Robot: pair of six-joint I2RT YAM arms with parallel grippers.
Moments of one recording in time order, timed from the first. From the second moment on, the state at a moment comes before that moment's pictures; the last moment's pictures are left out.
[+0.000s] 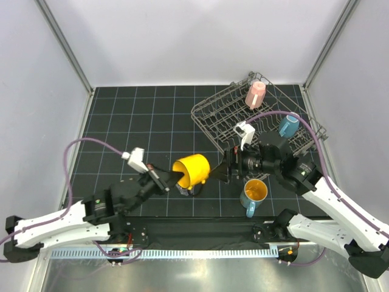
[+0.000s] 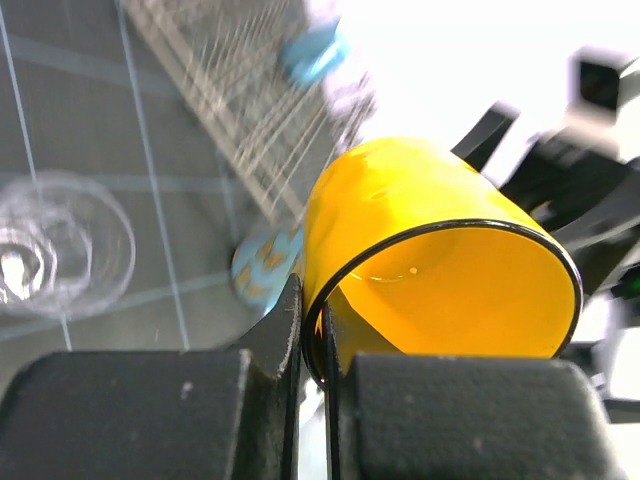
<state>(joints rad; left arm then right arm) -1.25 0.58 0.59 -0.23 -0.51 -1.16 0.75 0.88 1.00 -0.61 -0.34 0.49</state>
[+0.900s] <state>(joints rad) -0.98 0.91 0.81 0.06 -0.35 -0.95 0.79 0.71 0.91 -0.44 -0.27 0.57</state>
